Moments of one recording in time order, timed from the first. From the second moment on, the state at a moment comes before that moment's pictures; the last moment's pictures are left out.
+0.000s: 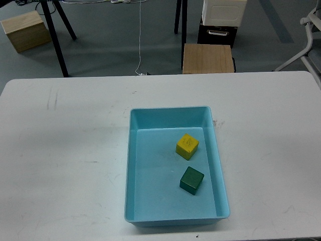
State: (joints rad) left arm -0.78 0.65 -1.29 -1.17 1.56 -0.49 -0.49; right arm 1.48 -1.54 -0.07 1.59 -0.26 0.49 0.29
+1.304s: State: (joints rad) left arm -0.47 0.58 -1.17 -0.98 1.57 -0.49 -0.49; right arm 1.25 -1.20 -0.25 1.46 -0.35 0.29 0.28
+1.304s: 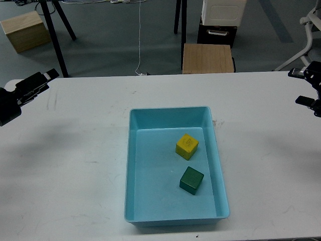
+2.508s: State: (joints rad) left arm -0.48 0.43 -1.20 -0.78 -0.02 -0.45 -0.44; right arm 0.67 -0.70 0.41 1.19 0.87 0.36 0.40
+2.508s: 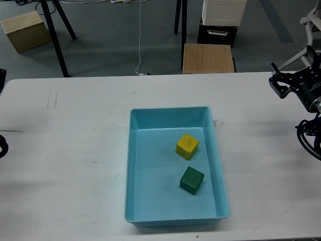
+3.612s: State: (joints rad) left arm -0.40 0.28 -1.15 -0.78 -0.38 -0.42 -0.07; right arm 0.43 -0.40 0.69 1.03 0.86 0.49 0.29
